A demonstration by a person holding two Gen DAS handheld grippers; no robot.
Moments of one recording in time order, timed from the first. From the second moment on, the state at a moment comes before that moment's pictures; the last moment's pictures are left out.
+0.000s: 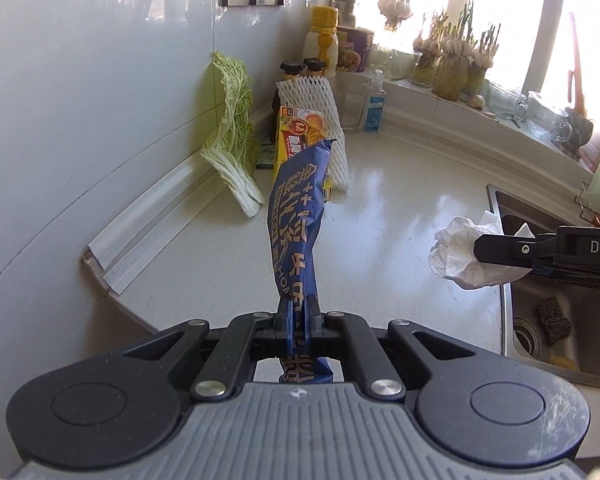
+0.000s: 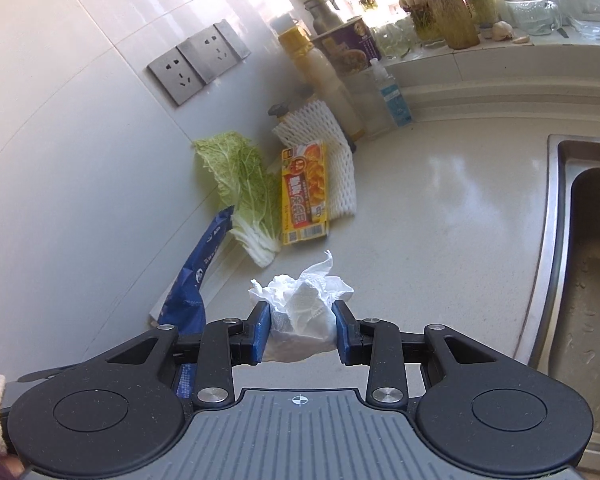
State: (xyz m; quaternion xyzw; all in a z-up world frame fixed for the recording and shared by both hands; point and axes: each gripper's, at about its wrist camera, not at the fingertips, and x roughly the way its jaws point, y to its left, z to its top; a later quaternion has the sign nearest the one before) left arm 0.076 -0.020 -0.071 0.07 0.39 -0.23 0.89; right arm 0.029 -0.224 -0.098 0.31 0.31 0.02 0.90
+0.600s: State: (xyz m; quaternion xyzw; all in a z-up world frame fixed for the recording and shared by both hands) left arm 0.033 0.062 -0.113 0.04 0.44 -0.20 0.87; right arm -0.006 -0.144 -0.130 0.29 0.34 0.09 0.89
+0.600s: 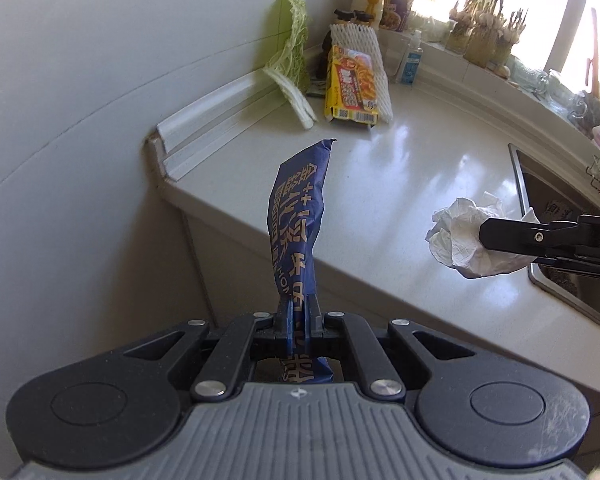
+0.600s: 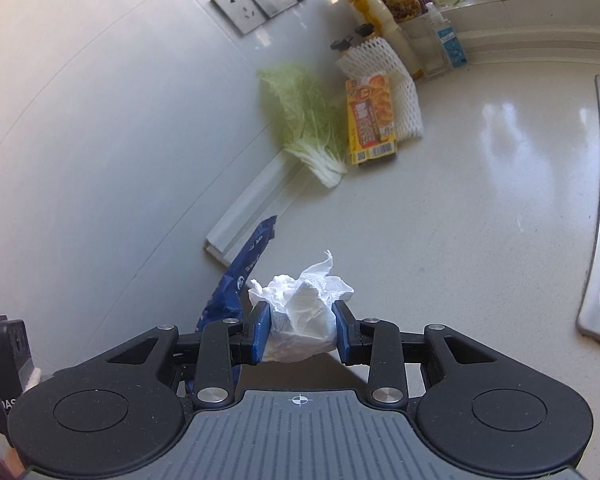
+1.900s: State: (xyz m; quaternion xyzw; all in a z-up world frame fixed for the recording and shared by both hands) left arm -0.009 0.152 -0.336 0.06 0.68 -0.13 0.71; right arm -0.063 -0.026 -0.375 0.32 0.56 0.04 0.76
